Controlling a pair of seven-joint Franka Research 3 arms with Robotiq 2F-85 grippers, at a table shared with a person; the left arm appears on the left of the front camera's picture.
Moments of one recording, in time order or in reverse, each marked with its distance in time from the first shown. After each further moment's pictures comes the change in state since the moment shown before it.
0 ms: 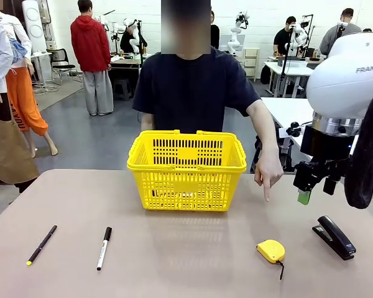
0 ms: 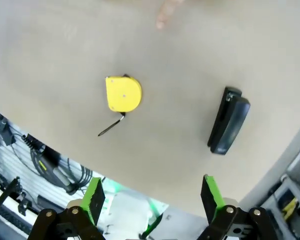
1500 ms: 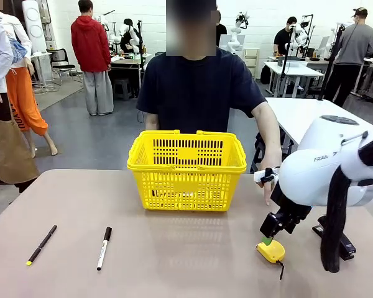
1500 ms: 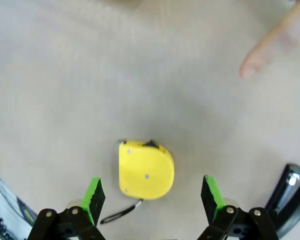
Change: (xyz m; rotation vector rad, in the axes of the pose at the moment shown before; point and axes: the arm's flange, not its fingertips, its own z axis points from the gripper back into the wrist) left arm 0.000 -0.001 0.000 -0.006 -0.005 0.000; right arm 0.020 0.036 -0.148 0.043 -0.185 0.068
